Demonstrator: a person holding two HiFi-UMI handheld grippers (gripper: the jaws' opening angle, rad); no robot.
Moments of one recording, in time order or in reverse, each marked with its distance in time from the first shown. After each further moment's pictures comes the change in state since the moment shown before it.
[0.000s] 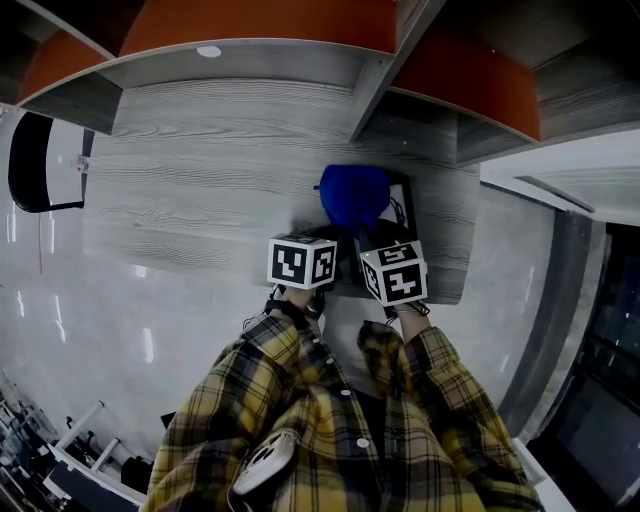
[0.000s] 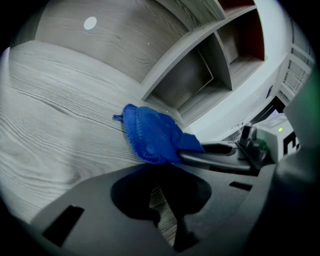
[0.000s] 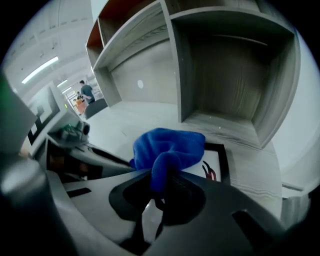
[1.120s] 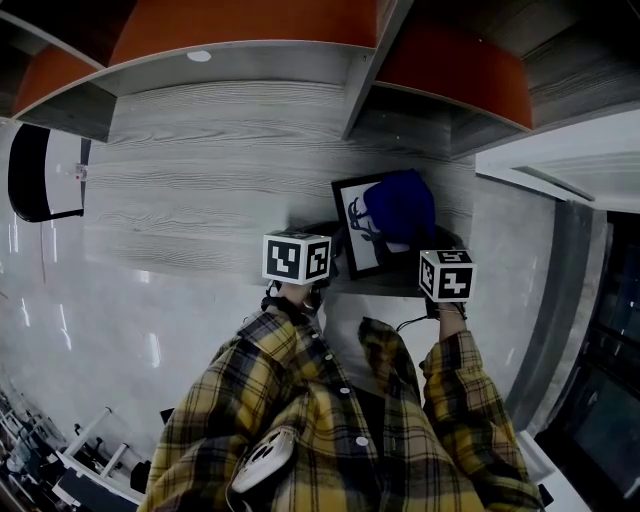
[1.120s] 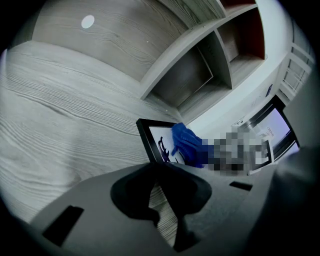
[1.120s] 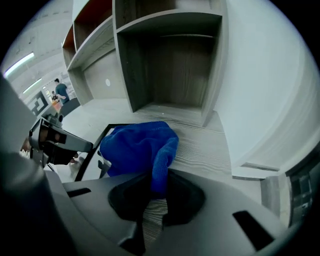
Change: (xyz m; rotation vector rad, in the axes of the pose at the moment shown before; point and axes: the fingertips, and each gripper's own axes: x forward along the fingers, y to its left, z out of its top) left arm 0.000 0.000 0.000 0.009 0.021 -0.004; right arm -0.054 -0.114 -0.061 0.133 0.038 -0.231
